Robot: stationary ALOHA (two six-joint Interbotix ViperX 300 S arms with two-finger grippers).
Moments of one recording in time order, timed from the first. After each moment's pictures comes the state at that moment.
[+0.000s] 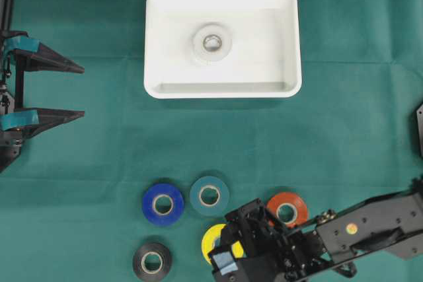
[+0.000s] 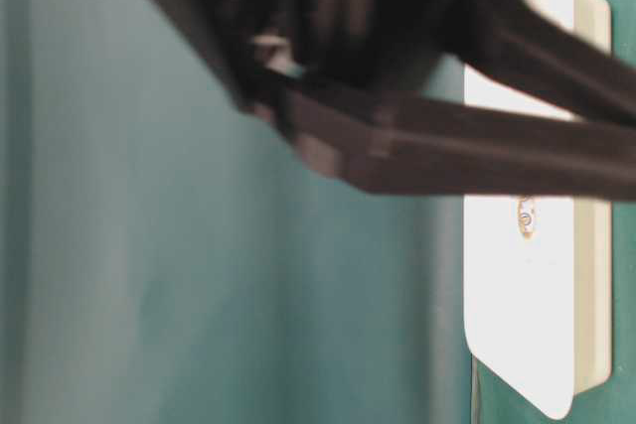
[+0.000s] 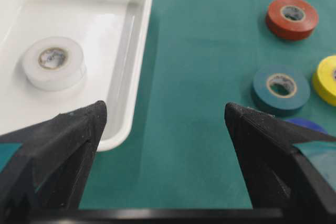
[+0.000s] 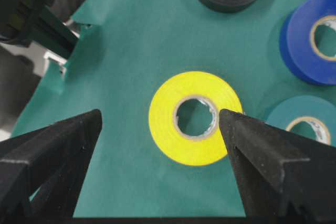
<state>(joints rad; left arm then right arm) 0.08 -1.03 1.15 0.00 0.21 -0.03 0.46 0.16 0.23 0.00 0.52 0.16</state>
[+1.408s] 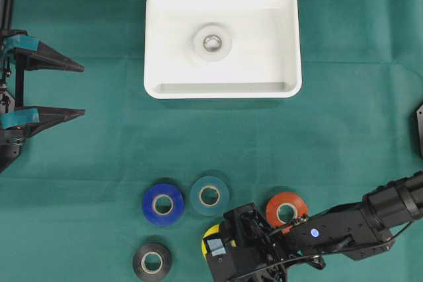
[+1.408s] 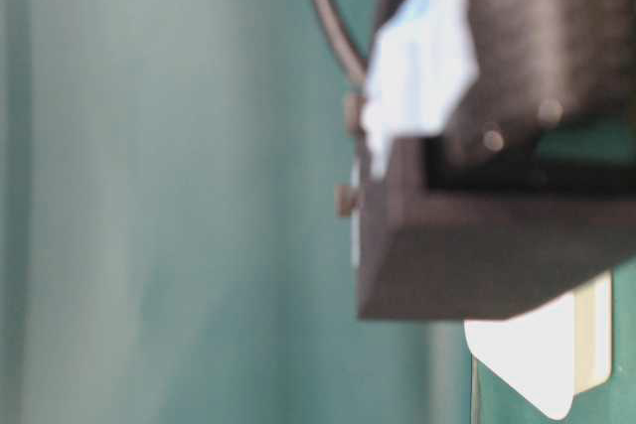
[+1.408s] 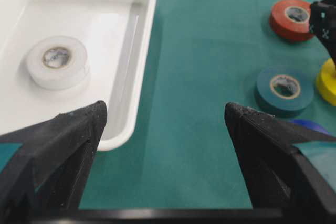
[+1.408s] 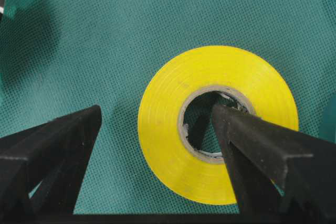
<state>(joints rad) 0.09 -1.03 1.15 0.00 0.21 -0.03 0.45 0.37 0.32 0.00 0.24 0.29</state>
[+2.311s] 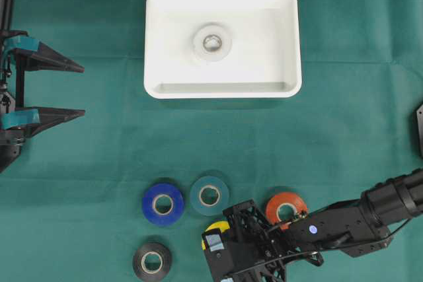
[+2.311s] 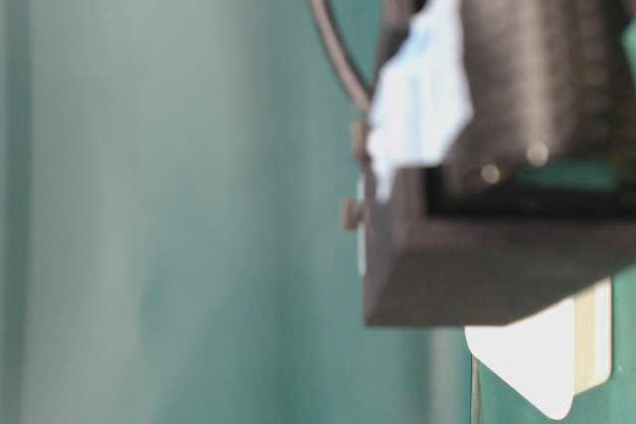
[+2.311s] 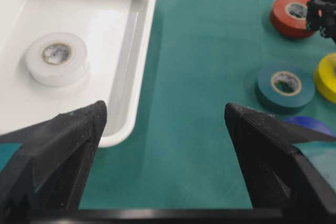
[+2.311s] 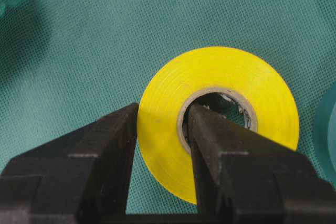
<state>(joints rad) 0.09 -1.03 1.16 0.00 0.21 -0.03 0.44 0.37 0.32 0.00 0.24 0.30</state>
